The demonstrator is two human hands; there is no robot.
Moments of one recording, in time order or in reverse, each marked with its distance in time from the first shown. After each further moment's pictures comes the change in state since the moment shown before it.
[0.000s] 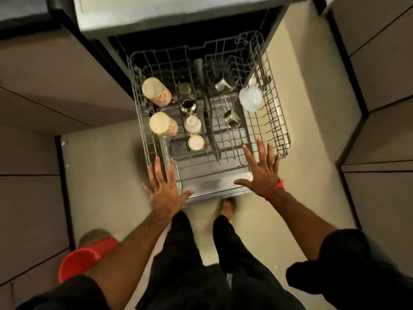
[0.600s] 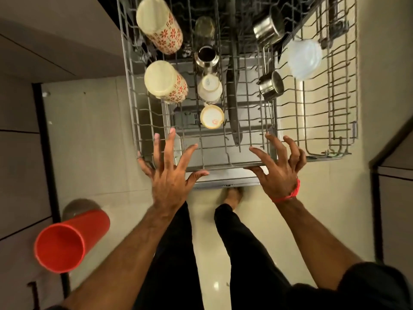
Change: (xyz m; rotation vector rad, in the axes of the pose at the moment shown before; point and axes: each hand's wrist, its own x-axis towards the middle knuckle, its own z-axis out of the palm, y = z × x) left_hand 0.067 -0.037 0.110 0.249 0.501 0.185; right_hand 0.060 0.005 0.131 -0.009 0.668 -0.260
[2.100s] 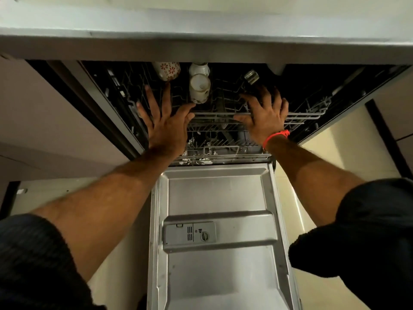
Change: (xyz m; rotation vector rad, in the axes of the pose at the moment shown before) left_hand 0.443 -0.057 0.041 -0.164 0.326 -0.055; right_hand 0.441 0.050 0.131 -0.026 -0.185 0.104
